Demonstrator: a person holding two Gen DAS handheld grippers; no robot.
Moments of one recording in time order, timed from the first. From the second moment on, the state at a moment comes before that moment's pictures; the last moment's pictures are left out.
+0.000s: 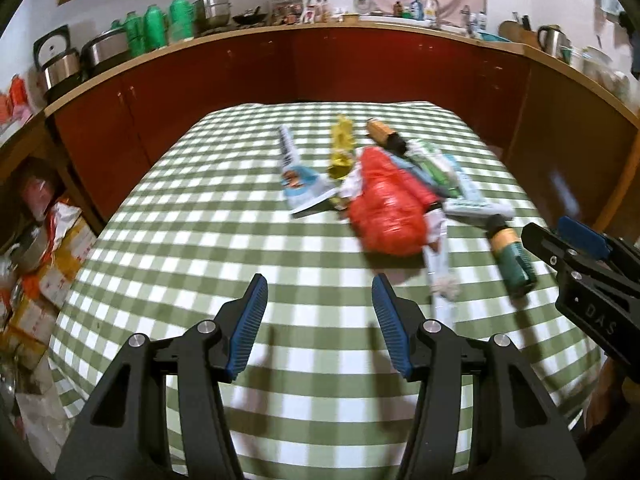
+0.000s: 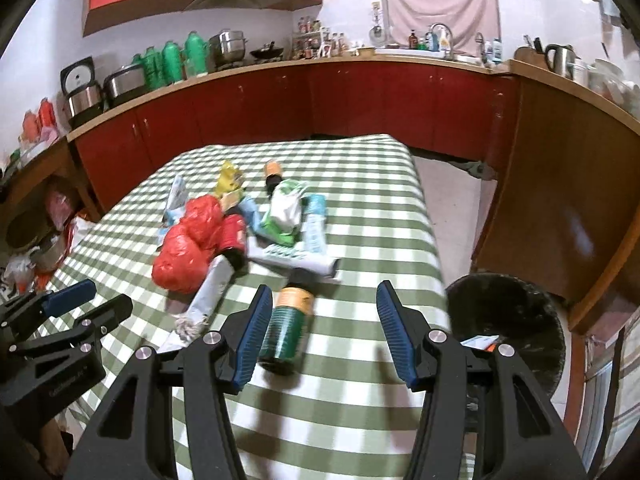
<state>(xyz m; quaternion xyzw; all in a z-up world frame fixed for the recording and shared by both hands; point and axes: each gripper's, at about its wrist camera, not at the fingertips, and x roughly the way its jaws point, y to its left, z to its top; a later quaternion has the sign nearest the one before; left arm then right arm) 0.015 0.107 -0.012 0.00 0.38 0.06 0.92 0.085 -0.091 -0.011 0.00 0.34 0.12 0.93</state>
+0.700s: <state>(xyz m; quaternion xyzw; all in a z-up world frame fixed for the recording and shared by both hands) 0.019 0.106 -0.016 -0.02 0.38 0.05 0.92 0.089 -0.073 -0.030 -0.03 0.37 0.13 0.92</state>
